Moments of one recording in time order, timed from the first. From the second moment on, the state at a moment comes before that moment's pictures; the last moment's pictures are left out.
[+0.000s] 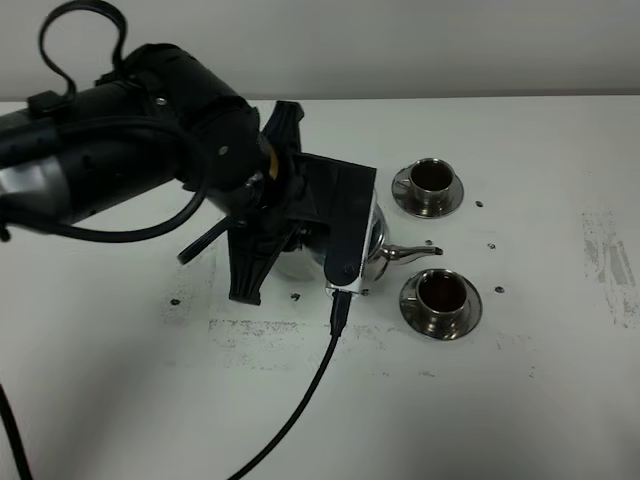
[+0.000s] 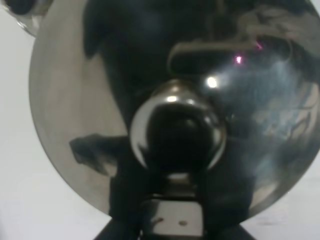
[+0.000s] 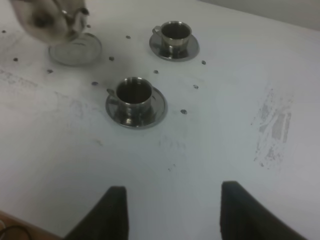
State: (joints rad) left arm -0.72 1.75 -1.37 0.12 0.77 1.04; right arm 0.11 -0.01 -0.52 0.16 1.13 -0.20
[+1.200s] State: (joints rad) left arm -0.67 1.98 -1.26 -0.07 0.57 0.80; right arm 0.11 -0.01 -0.52 0.16 1.13 -0.20
